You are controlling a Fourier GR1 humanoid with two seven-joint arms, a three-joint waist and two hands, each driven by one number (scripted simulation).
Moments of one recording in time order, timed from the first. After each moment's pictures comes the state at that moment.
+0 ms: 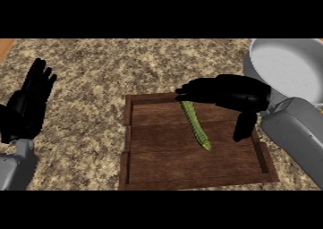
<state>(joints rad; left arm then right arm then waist) -0.21 0.36 -0.01 -1.58 0.23 0.25 0.17 -0.73 -0.55 0.55 -1.38 0.47 0.50 -0.41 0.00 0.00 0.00</state>
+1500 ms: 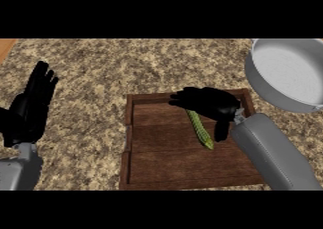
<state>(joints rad) -0.19 0.26 0.06 -1.62 0.13 0.19 0.21 -0.61 -0.27 0.42 -1.18 0.97 0.42 -0.43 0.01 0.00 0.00</state>
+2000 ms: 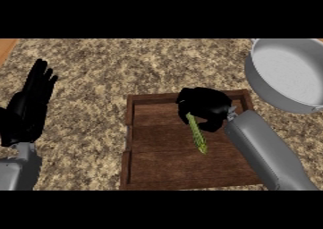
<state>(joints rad) -0.20 0.25 0.07 -1.65 0.11 0.17 0.24 -0.65 -0.23 0.43 -1.07 1.09 0.28 -0.59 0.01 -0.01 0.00</state>
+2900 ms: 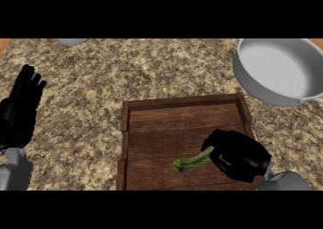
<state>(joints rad) -0.16 0.25 0.13 -1.65 0.11 0.16 0.23 -0.12 -0.32 0.36 -1.55 1.03 0.39 -0.44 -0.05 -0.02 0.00</state>
